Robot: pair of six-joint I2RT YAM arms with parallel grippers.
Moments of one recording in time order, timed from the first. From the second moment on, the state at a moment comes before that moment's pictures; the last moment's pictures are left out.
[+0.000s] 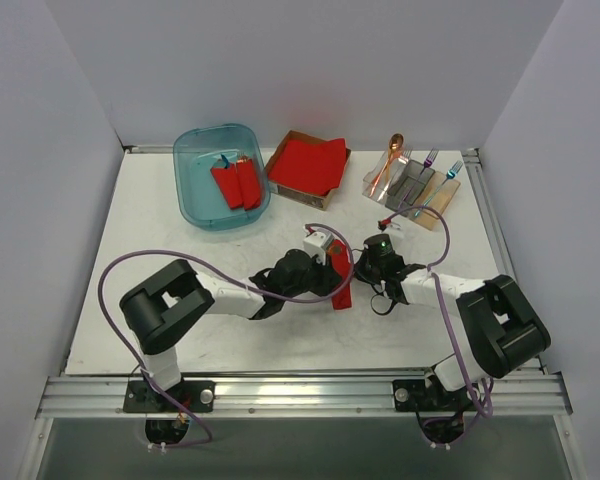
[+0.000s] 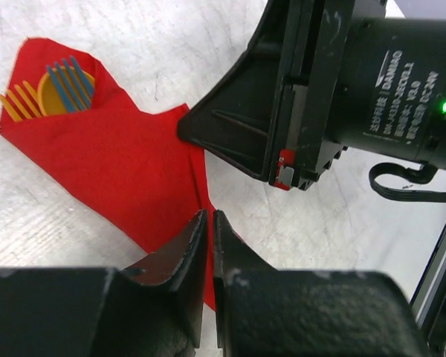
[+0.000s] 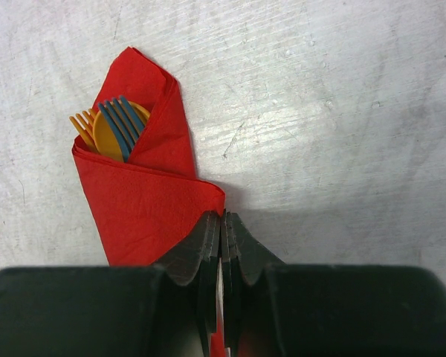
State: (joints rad) left arm -0.94 1.79 0.82 0.61 -0.01 -0.51; right arm 0.49 1.49 0.56 0.14 0.18 0.73
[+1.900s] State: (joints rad) left arm -1.00 1.73 0.67 0.78 -0.03 -0.56; right arm 0.48 1.49 0.56 0.14 0.18 0.73
